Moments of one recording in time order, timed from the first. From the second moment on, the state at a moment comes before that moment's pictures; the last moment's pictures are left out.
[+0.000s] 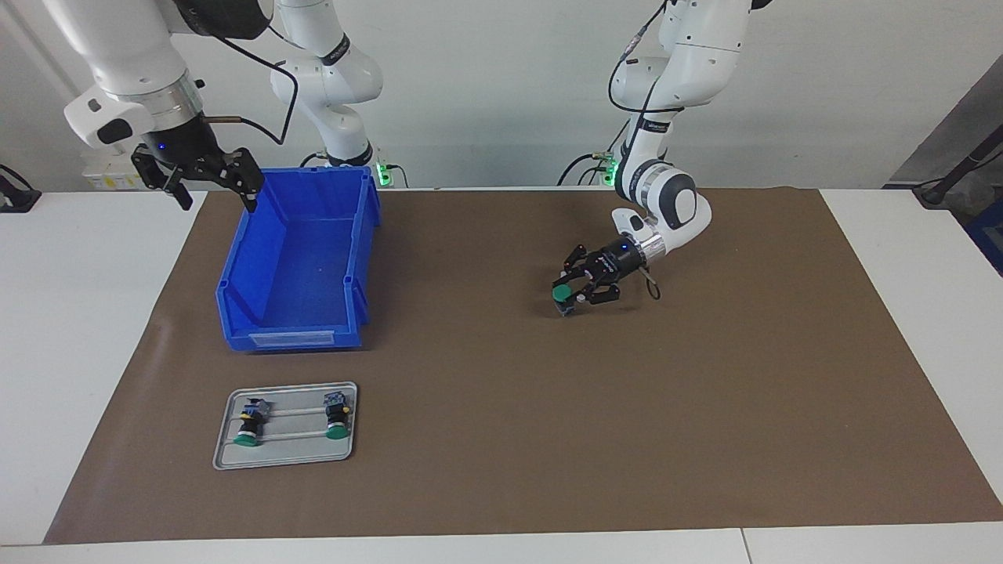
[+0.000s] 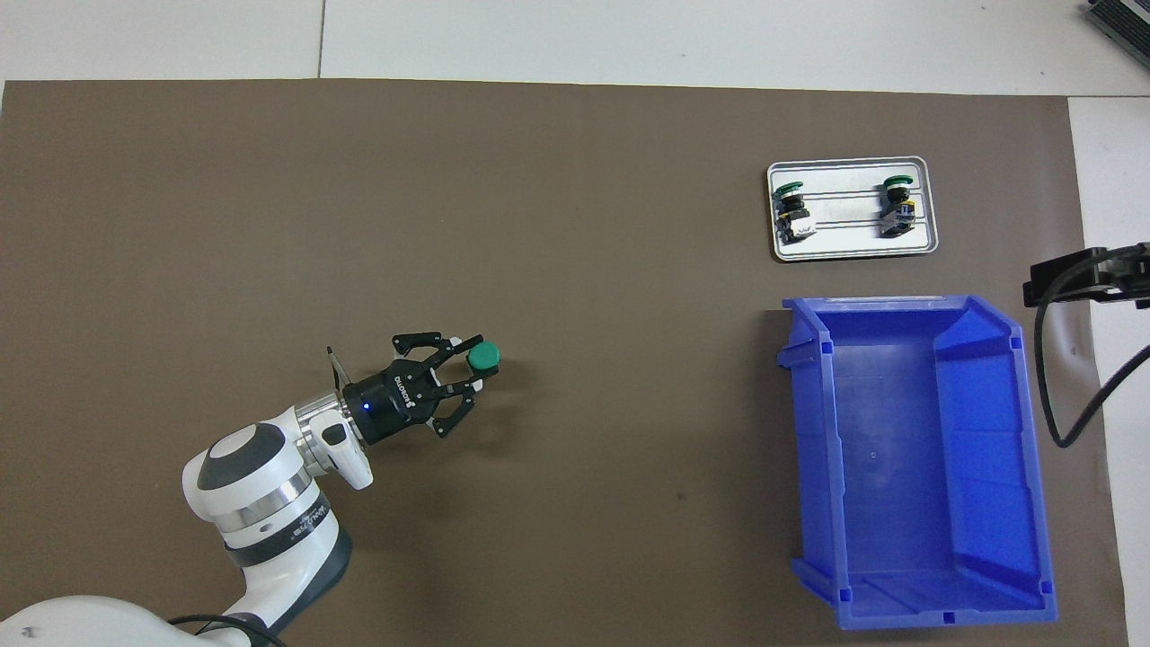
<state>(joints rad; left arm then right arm) -0.15 0.14 -0.15 -2.49 -2.14 2.08 2.70 0.08 -0.02 -0.11 -1.55 -0.05 1.54 0.01</state>
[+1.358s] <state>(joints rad) -0.14 0.15 -0.14 -2.50 -2.14 2.14 2.70 0.08 -0.02 -0.11 -1.55 -0.05 1.54 0.01</state>
